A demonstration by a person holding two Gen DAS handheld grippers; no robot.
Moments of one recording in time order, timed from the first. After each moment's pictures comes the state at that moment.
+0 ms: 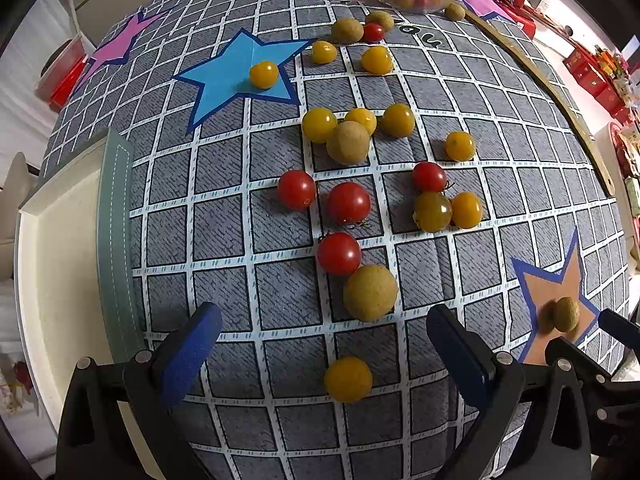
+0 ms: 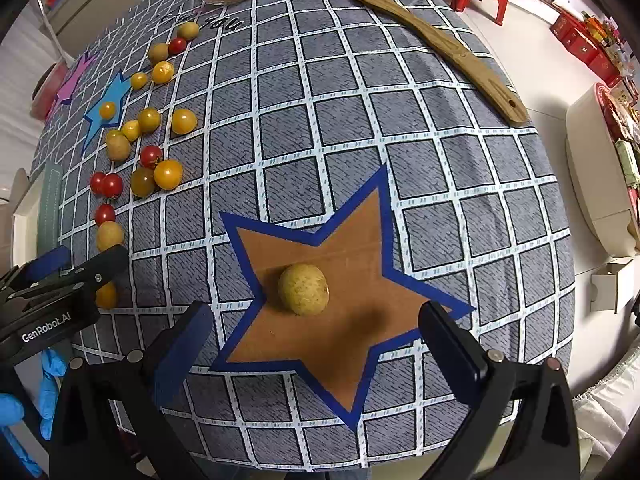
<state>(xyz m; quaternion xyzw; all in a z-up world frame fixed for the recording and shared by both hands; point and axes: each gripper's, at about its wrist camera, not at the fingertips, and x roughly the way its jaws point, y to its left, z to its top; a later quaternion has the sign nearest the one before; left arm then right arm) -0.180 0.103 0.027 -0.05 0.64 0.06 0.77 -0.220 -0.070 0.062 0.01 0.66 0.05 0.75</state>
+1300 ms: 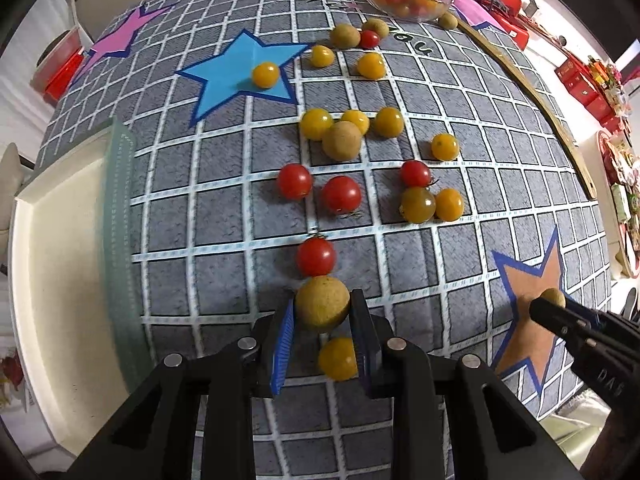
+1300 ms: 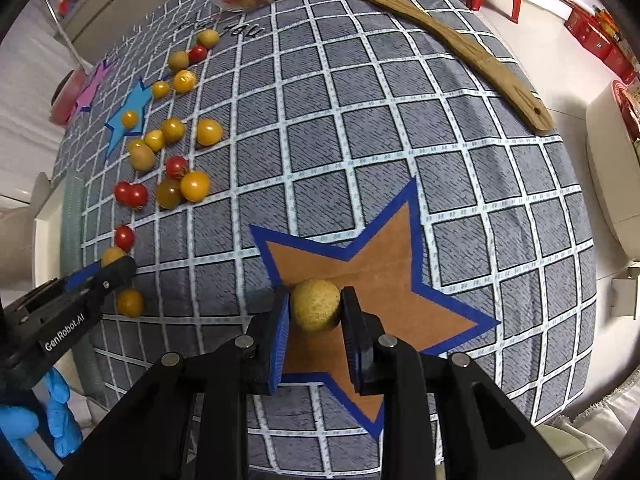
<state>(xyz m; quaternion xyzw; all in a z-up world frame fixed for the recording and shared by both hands) -0.194 0.114 0.045 -0.07 0.63 0.03 0.77 -0.205 -0.059 0.043 0.04 0.65 0.09 0.75</state>
